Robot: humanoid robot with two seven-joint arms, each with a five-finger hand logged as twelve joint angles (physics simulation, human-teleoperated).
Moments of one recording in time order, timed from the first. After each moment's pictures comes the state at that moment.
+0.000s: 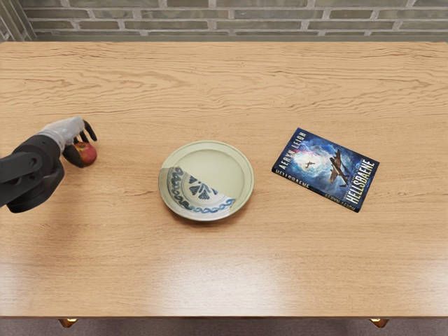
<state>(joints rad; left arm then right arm) -0.98 0.63 -0.13 -1.25 1.26 0.19 0.61 -0.04 0.00 0.06 0.23 -0.04 0.12 -0.04</state>
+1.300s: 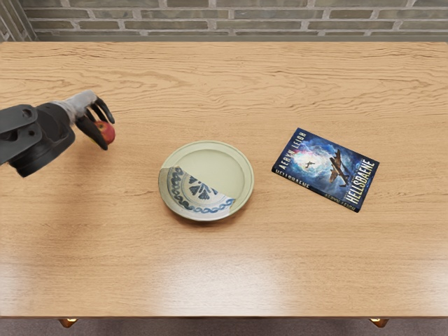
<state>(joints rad) -1.13 0.60 -0.14 -1.25 0.95 0.18 0.61 -0.04 0.00 0.06 0.23 -0.04 0.12 -0.04</state>
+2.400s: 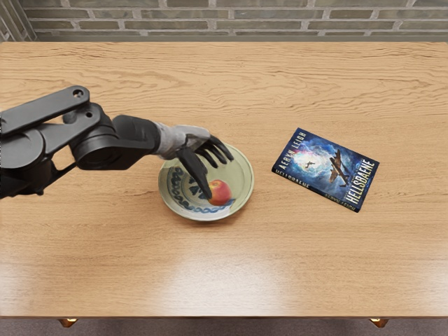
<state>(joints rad) -1.09 0.34 -0.39 -1.26 0.65 -0.23 0.61 -0.04 0.00 0.06 0.23 -0.04 0.12 -0.04</state>
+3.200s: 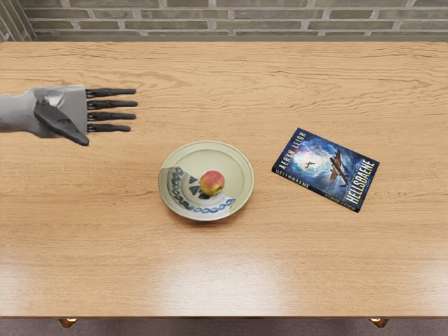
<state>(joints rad) -0.84 0.88 -0.71 -1.23 -0.20 -0.61 0.61 -0.04 0.00 0.06 0.23 -0.04 0.12 -0.04</state>
